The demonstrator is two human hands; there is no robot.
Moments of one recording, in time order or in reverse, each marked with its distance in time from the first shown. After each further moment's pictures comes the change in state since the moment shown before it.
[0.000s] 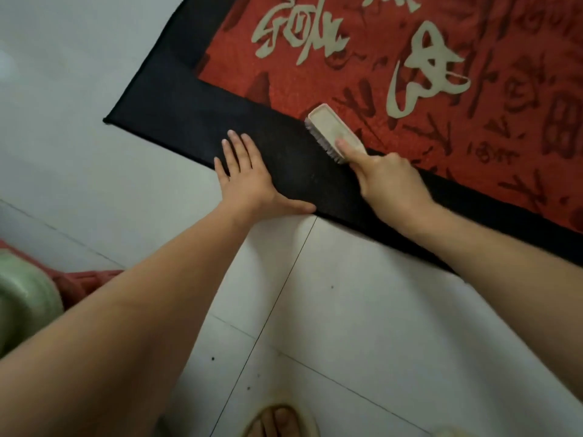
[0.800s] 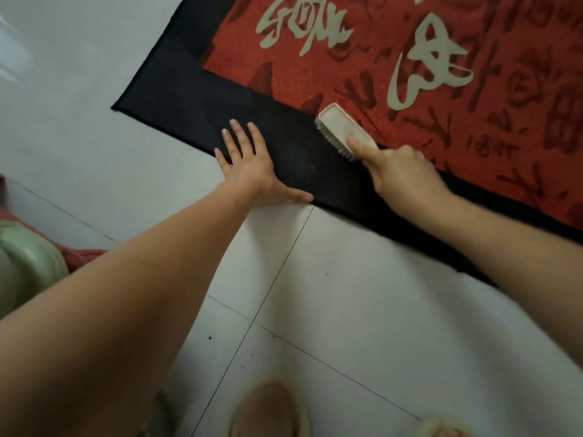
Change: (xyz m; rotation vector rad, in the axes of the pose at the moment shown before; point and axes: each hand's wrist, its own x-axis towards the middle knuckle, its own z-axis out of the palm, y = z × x) left_hand -0.007 0.008 -0.010 0.011 -0.081 -0.037; right_hand -0.007 0.020 -0.007 0.025 -0.033 -0.028
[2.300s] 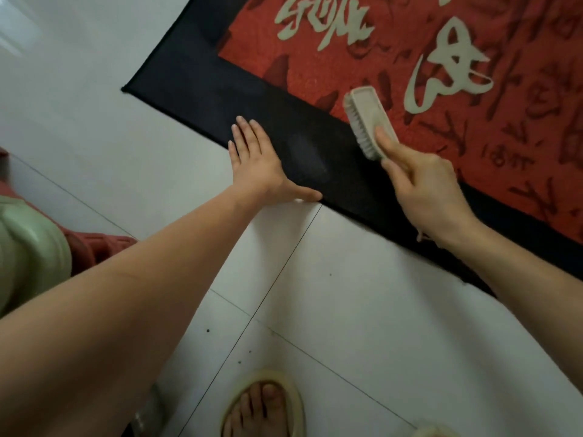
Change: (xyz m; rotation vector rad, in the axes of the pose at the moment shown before) left_hand -0.005 -0.002 0.007 -0.102 0.134 0.003; right_hand -0.020 0.000 -0.010 0.448 0.204 -0.036
